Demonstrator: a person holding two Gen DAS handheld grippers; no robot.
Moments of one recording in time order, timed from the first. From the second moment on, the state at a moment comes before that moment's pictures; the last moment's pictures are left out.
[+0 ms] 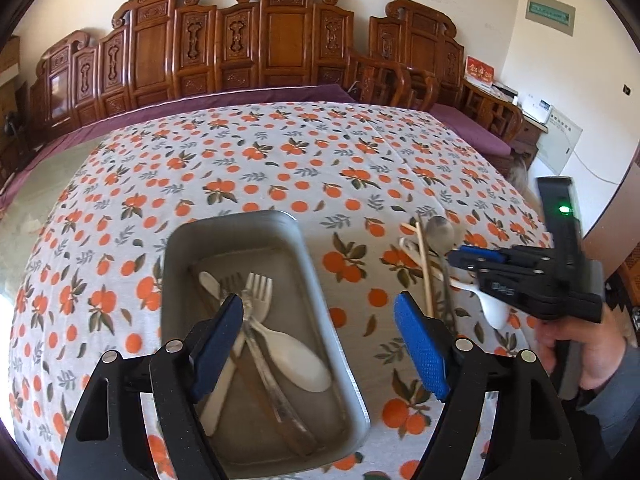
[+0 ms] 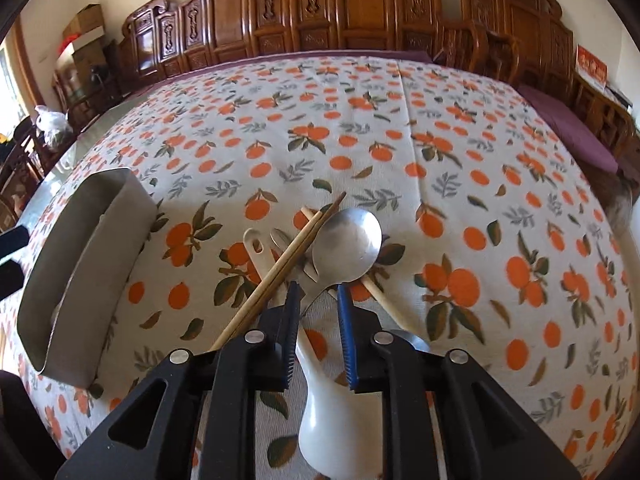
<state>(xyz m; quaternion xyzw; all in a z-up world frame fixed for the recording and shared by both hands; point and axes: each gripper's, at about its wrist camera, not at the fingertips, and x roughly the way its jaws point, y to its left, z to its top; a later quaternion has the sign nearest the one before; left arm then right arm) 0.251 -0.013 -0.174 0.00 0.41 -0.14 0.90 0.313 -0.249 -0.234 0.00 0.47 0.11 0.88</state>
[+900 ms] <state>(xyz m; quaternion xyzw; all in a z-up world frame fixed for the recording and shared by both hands) 0.244 -0.034 -0.175 0.02 0.41 -0.16 0.90 0.314 -0.245 -0.245 -0.01 0.50 0.07 0.86</state>
